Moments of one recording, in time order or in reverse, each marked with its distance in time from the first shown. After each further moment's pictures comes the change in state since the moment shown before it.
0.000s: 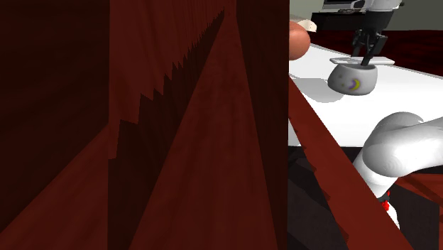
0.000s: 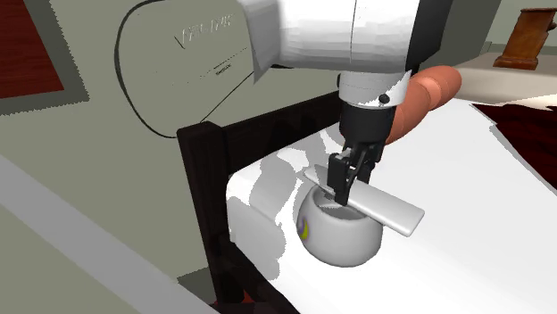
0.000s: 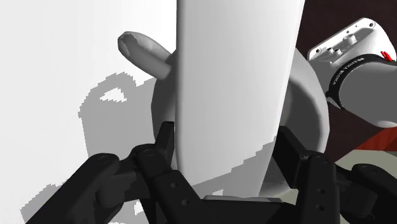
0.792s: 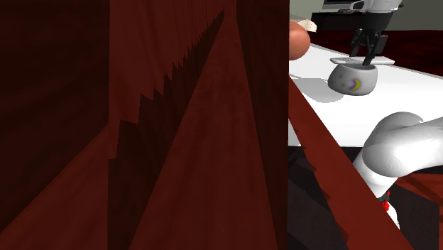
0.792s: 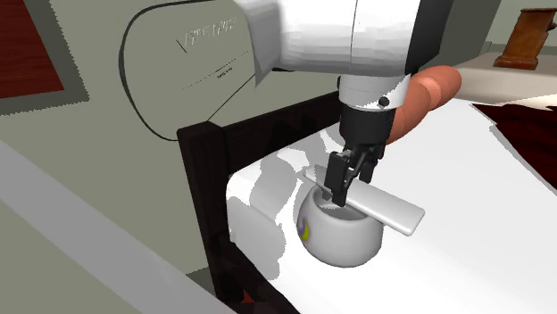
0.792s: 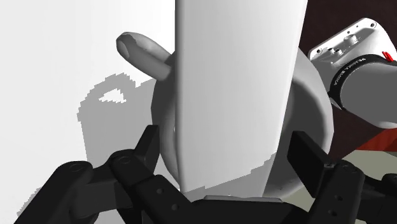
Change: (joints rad) arm 0.000 0.000 -0.004 -0.009 -0.002 0.008 0.000
